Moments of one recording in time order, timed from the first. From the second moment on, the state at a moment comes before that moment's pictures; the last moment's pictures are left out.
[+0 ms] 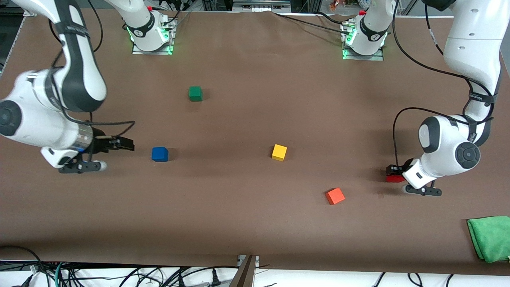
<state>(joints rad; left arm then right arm) 0.16 0.64 -0.14 -1.70 0.02 2.28 0.15 0.19 0.40 -0.10 -1.64 0.17 1.96 -0.04</state>
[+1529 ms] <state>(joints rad) -0.39 0.74 -0.29 -1.50 0.19 2.19 -0.47 0.29 0.63 -0.10 -1.76 0.18 2.21 0.16</state>
